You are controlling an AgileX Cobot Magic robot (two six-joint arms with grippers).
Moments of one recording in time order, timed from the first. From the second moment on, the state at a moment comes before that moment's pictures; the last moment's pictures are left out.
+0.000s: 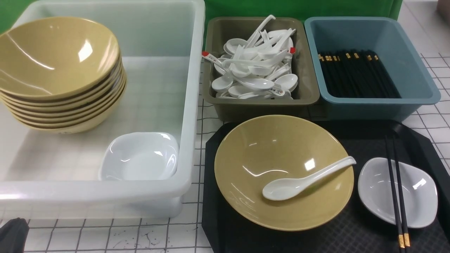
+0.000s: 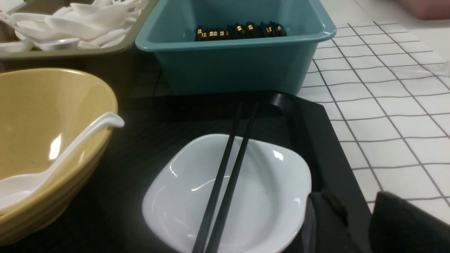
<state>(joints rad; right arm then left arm) -0.01 -0.01 0.03 -0.05 0.31 0.14 0.06 -0.01 0.03 -0.02 0.31 0.01</state>
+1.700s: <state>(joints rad) -0.01 -0.01 0.03 0.14 0.18 0.86 0.06 -0.01 0.03 -0.84 0.07 -0.39</state>
